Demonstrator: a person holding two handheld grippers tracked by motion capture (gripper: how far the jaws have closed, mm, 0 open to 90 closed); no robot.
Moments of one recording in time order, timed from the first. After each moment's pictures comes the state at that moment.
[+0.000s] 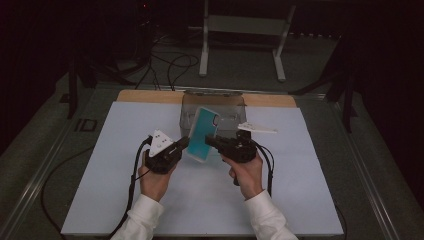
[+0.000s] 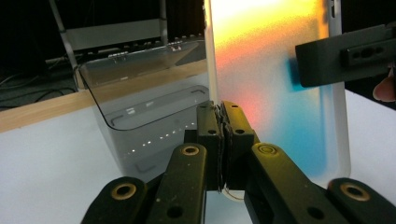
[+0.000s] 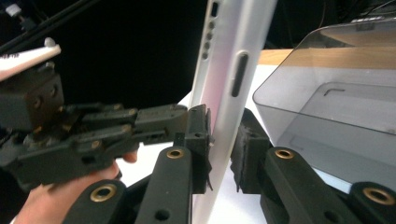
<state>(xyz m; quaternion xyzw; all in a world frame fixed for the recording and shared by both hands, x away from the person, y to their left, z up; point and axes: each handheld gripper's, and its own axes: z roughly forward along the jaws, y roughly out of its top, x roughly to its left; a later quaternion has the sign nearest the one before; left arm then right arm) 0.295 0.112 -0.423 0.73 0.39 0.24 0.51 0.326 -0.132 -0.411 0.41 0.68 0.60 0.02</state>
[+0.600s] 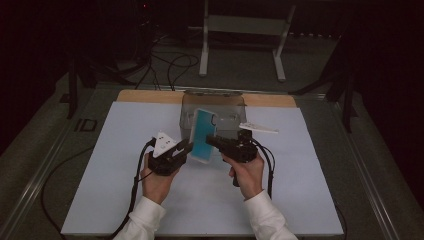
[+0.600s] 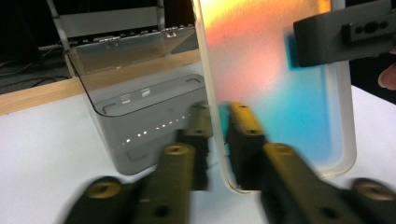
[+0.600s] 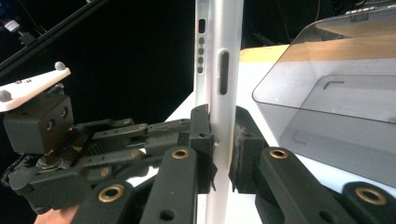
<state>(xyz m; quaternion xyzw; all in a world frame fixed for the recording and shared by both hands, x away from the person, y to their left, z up) 0.295 0.106 -0.428 0.74 0.39 0.22 0.50 0.325 -0.133 -0.409 0.43 0.67 0.60 0.00</state>
